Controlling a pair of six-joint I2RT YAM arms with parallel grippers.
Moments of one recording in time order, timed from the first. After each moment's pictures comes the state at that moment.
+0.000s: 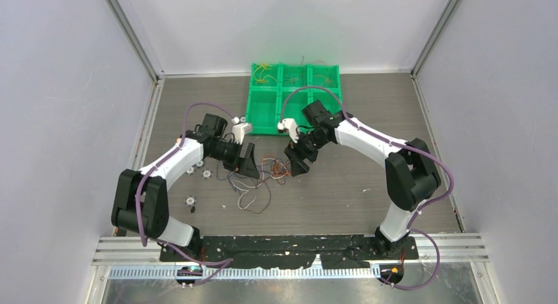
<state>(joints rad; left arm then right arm) -0.28 1.46 0.92 -0.61 0.75 0.06 0.58 1.74 1.28 -0.71 -0.61 -0.45</state>
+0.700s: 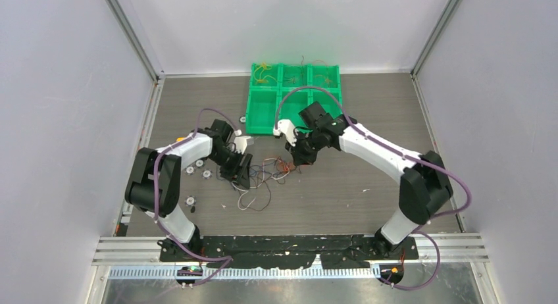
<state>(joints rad) -0.29 1.65 0.94 -0.71 0.58 0.12 0.67 1.66 1.27 -0.69 -0.46 -0.50</state>
